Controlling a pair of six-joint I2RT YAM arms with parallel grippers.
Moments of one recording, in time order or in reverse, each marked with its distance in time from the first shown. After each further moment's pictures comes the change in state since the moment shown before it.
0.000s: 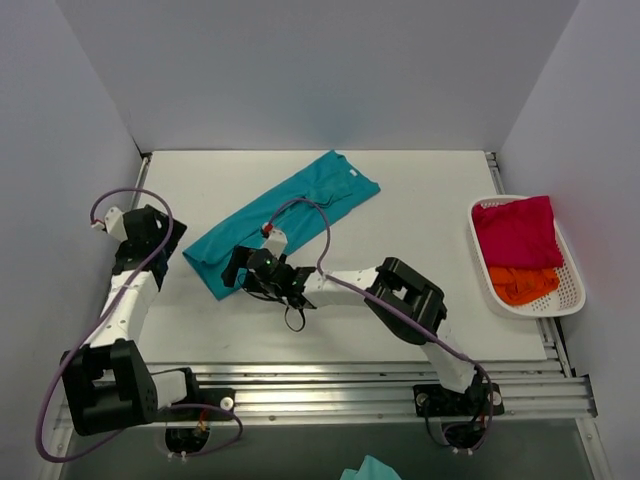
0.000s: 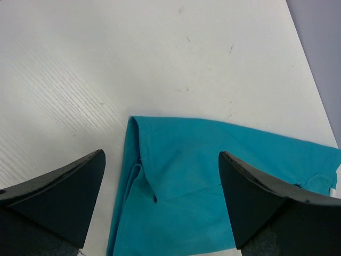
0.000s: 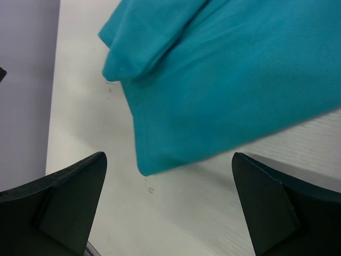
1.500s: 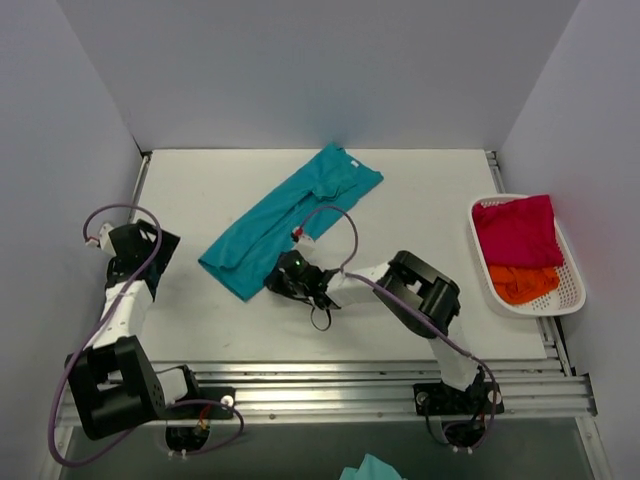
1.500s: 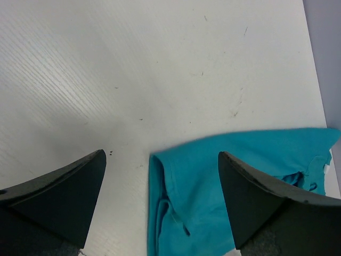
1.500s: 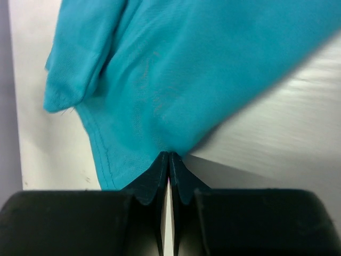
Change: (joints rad) left arm 0.163 -0.022 -0.123 0.079 0.217 -0.005; right arm -0.082 -0.021 -0.198 0.136 -0.098 0.043
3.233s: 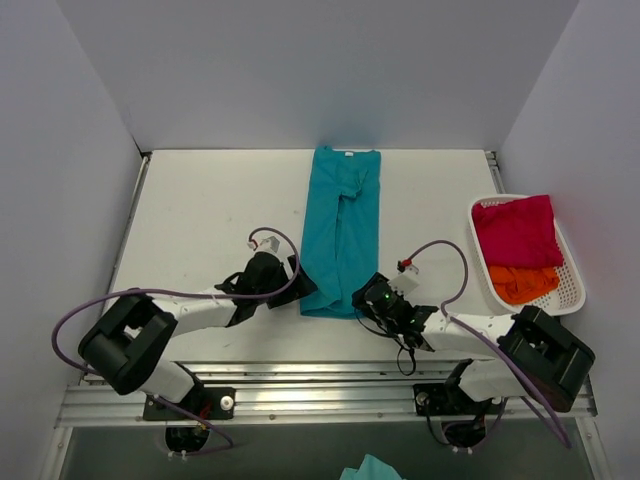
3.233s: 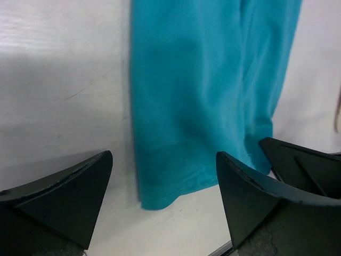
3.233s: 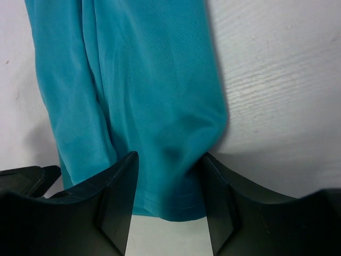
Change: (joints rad) left arm -0.977 0.235 -0.125 0.275 0.021 -0.090; right arm -0.130 -0.836 -0.829 -0.190 0.310 0.166
